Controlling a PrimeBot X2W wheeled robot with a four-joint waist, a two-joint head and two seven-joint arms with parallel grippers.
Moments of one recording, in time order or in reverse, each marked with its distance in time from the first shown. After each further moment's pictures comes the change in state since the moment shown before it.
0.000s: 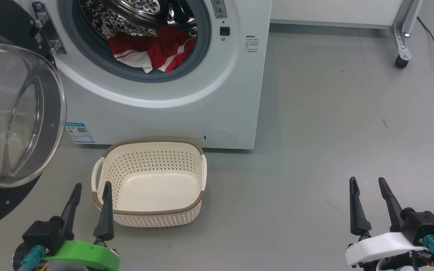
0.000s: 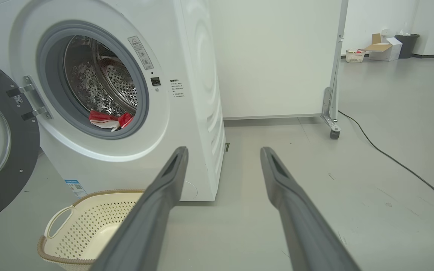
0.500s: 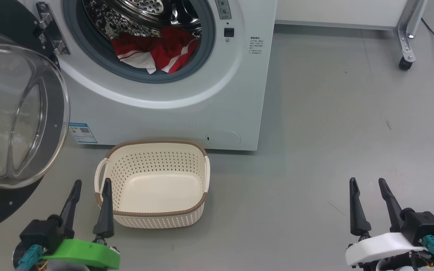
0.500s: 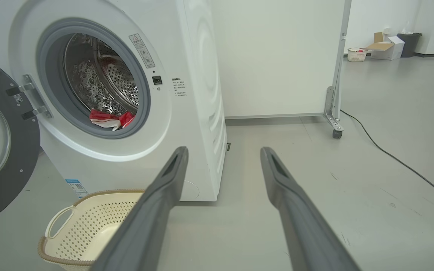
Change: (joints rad) left arm 0.001 -0.002 -0.002 -0.028 -0.019 0.000 0.000; right arm 0.000 0.002 0.000 0.004 0.000 0.000 0.000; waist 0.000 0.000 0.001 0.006
